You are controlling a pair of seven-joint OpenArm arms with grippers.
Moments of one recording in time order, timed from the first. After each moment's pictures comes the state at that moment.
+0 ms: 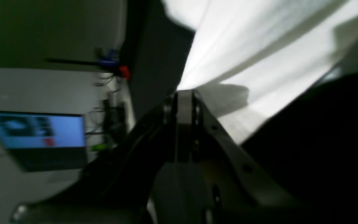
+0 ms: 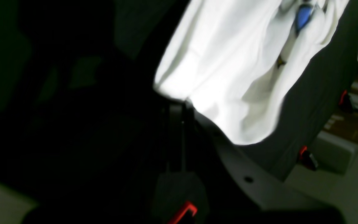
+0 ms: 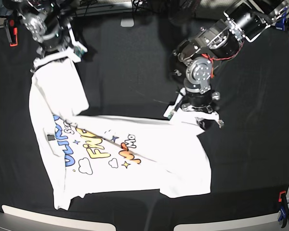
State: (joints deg) left arm -8.6 -14.5 48.6 84.8 46.9 16.4 59.1; right arm -30.6 48.8 -25.0 115.0 -18.3 2.9 -48.2
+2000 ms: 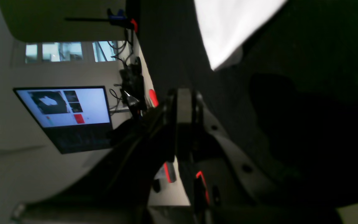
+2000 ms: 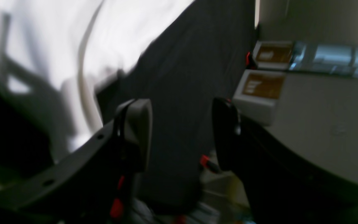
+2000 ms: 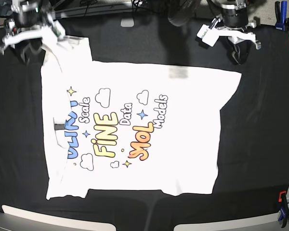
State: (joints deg) left arm 27.1 -34.0 48.5 111.4 64.7 23.8 65.2; right arm -46.3 57.8 -24.6 127.7 -37.5 -22.9 -59.7
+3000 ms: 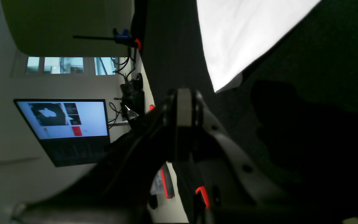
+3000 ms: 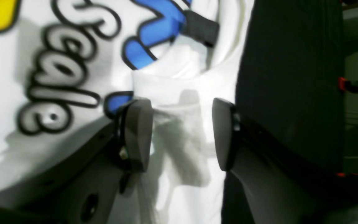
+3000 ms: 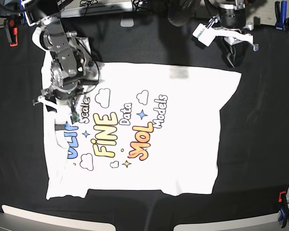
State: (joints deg) left arm 27.1 -34.1 48.5 112.1 64.6 23.9 62.0; right arm -2.3 20.7 -16.0 88.6 -15.9 -10.3 -48.6
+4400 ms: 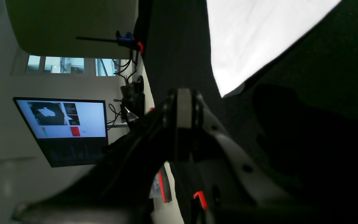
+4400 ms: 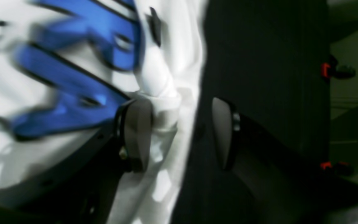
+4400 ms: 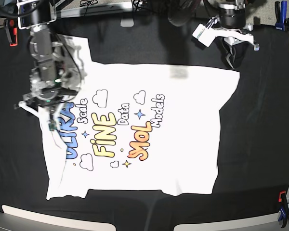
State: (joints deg) left arm 27.1 -34.1 48.5 112.1 64.5 25.9 60.7; right arm -1.5 21.0 -2.1 86.8 -16.6 -1.1 -46.3
